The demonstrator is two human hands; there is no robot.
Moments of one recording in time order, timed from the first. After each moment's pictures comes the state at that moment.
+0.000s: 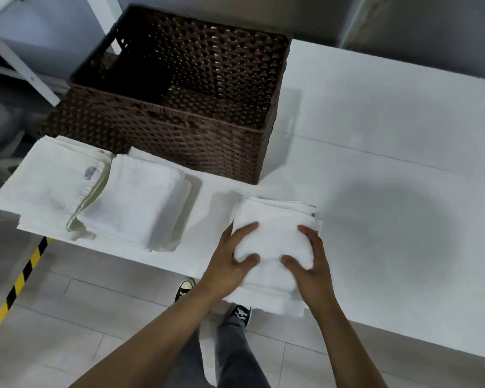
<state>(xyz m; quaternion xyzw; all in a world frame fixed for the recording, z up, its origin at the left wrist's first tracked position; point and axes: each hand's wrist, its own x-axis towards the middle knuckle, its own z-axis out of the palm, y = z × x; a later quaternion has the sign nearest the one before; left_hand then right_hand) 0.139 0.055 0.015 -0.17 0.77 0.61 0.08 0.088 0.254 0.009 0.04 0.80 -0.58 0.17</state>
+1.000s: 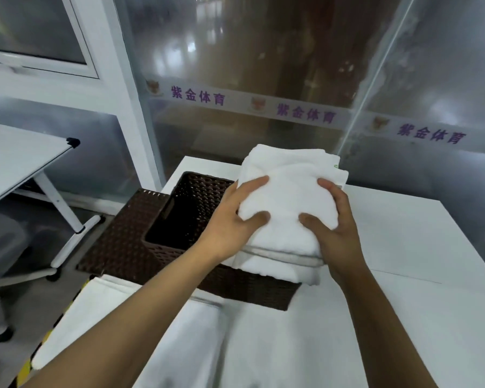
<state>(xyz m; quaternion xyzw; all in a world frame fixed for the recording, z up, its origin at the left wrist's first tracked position) -0.051 -0.132 0.289 0.03 0.78 0.61 -0.12 -0.093 0.080 0.290 -0.14 0.76 -0.64 -0.04</state>
